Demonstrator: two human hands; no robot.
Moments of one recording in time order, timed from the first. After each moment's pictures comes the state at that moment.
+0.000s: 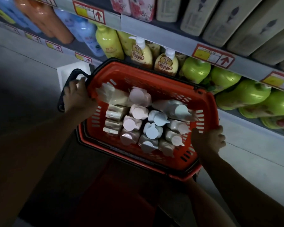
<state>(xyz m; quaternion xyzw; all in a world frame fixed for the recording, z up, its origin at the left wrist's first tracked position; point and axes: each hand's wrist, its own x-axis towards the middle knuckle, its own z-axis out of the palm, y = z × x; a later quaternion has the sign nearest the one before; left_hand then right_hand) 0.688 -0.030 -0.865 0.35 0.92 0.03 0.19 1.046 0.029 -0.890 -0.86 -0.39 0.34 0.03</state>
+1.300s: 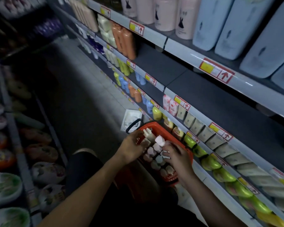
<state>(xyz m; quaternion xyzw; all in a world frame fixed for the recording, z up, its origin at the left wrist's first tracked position) 0.903 -0.129 -0.382 0.20 0.85 0.36 0.32 1.056 -0.011 -0.420 -0.47 -0.55 0.69 0.06</state>
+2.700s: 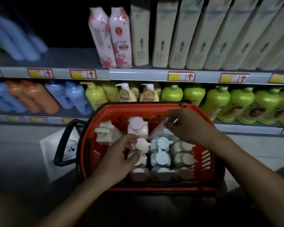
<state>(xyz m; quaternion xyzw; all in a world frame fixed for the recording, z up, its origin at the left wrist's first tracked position) 0.746 -0.106 -0.871 0.63 0.63 0.29 0.35 0.970 -0.006 -0.818 -0.55 -0.78 0.27 0.11</state>
